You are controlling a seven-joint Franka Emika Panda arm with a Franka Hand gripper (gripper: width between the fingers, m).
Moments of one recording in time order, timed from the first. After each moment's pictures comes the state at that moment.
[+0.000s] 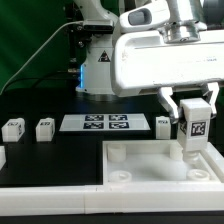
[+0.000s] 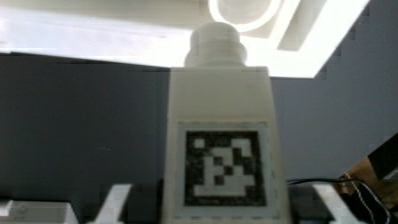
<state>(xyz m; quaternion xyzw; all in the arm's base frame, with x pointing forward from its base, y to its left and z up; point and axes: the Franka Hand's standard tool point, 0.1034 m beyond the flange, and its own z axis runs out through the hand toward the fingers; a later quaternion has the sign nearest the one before) 0.636 0.090 0.113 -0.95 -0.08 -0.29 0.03</state>
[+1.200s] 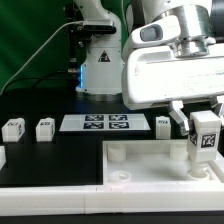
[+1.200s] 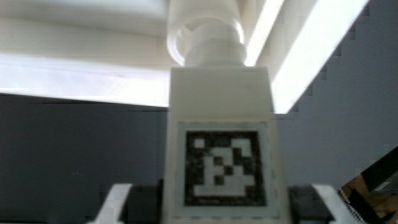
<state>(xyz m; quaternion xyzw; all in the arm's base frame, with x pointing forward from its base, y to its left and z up) 0.630 0.106 0.095 -0.95 -0.09 -0.28 0.04</state>
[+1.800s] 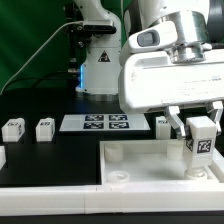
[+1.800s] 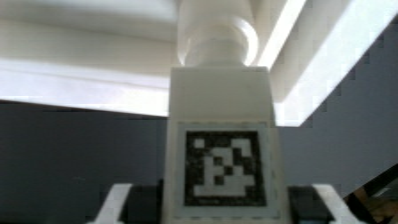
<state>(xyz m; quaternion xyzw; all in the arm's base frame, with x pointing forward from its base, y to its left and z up) 0.629 0.103 0.085 -0.95 -0.10 -0.28 0.03</state>
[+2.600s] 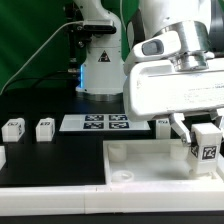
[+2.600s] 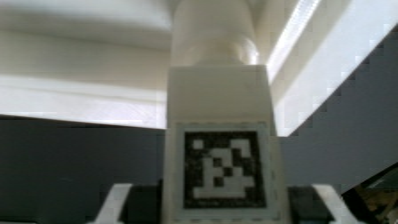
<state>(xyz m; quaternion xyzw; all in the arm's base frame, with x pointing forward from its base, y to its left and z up) 0.628 0.111 0.077 -0.95 -0.10 -0.30 0.04</state>
